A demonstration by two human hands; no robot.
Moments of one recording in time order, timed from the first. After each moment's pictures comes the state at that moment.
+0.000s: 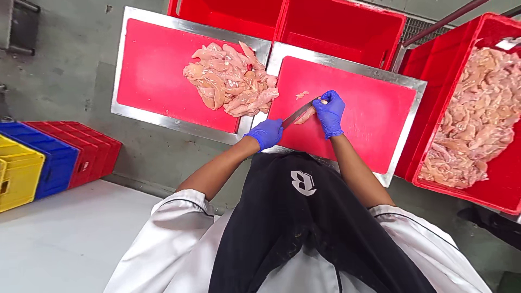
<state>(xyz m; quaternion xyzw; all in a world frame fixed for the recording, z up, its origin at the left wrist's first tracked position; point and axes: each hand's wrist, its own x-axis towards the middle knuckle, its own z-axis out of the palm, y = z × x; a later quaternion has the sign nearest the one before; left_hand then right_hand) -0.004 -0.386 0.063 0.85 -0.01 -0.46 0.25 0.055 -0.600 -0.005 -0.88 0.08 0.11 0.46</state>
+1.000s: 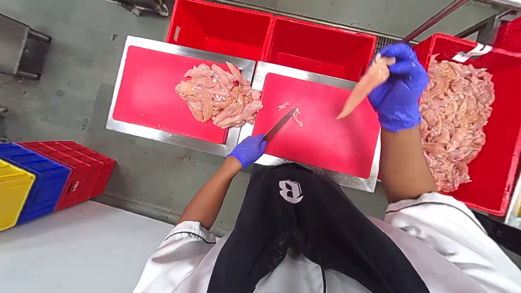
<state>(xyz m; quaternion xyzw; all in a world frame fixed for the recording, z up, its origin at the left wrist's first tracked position) -0.033 -0.391 0.056 0.87 0.03 -0.41 0.28 0.153 -0.709 0.138 -0.56 -0.21 0.04 0.80</state>
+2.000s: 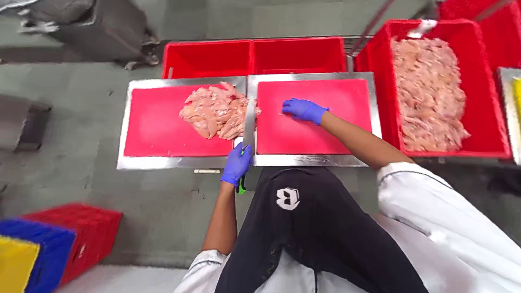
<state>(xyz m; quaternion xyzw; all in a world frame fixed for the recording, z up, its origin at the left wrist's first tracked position) -0.099 -0.335 0.051 0.81 0.21 -0.21 0.50 0.106 -0.610 0.005 -0.85 -0.46 0.20 0.14</state>
